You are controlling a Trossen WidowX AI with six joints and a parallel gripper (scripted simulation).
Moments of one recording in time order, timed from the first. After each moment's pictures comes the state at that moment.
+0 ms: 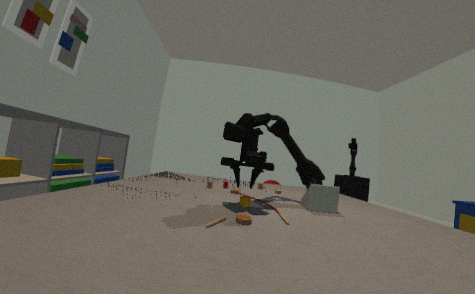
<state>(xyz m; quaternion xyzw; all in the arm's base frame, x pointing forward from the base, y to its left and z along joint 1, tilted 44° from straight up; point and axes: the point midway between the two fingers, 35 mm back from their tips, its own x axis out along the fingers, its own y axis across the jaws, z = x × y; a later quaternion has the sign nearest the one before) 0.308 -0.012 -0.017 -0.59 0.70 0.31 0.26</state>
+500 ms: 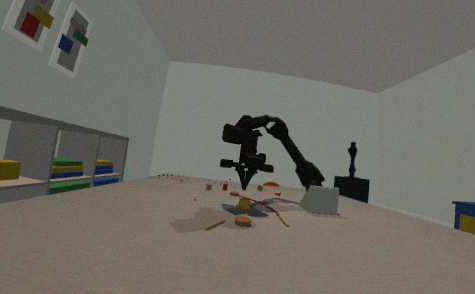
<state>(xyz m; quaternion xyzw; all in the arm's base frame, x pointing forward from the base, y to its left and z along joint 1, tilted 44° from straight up) 0.308 -0.012 -0.017 -0.59 0.70 0.31 0.26</state>
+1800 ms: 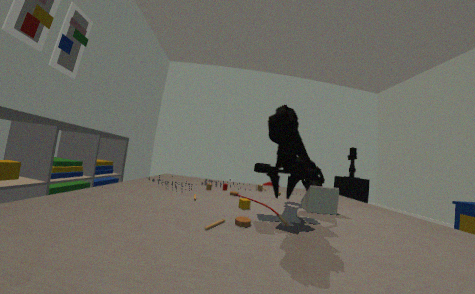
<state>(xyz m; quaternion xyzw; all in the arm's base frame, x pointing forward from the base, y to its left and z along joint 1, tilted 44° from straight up) 0.209 0.077 -0.072 -0.56 0.72 0.26 0.30</state>
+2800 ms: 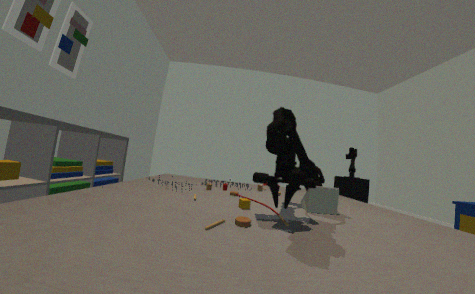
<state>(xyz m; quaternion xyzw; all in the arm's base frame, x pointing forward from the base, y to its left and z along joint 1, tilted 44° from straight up) 0.205 0.058 -0.095 -0.56 0.72 0.26 0.30</state>
